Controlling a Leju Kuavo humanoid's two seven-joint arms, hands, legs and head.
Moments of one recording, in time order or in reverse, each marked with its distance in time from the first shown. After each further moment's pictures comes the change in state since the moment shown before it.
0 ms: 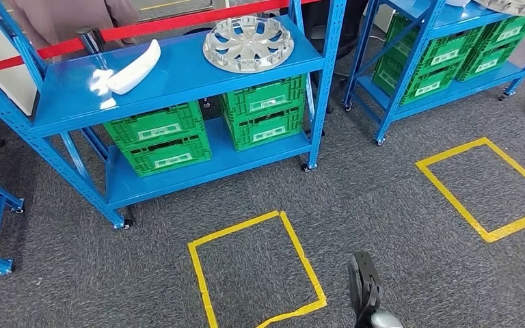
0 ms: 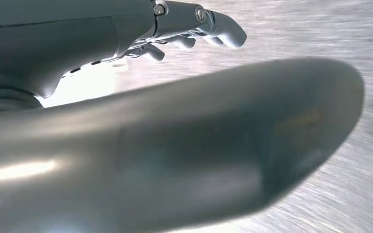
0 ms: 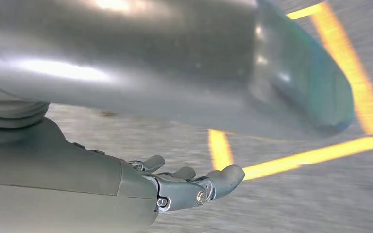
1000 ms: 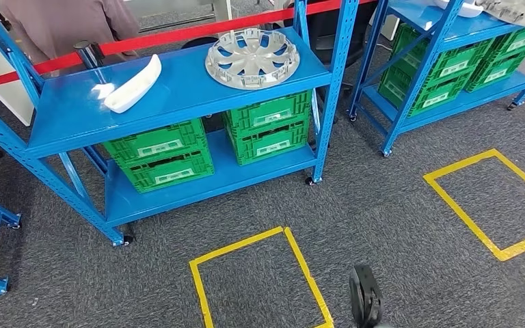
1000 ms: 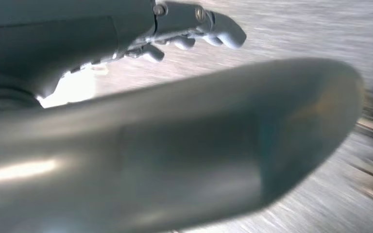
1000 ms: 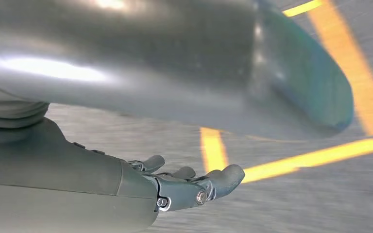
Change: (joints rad) left arm -0.025 -0.002 0.000 -0.037 0.000 0.000 0.000; right arm 0.023 0.001 0.000 0.035 0.000 0.000 0.000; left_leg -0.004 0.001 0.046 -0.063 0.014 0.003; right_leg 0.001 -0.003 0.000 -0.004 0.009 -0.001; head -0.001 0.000
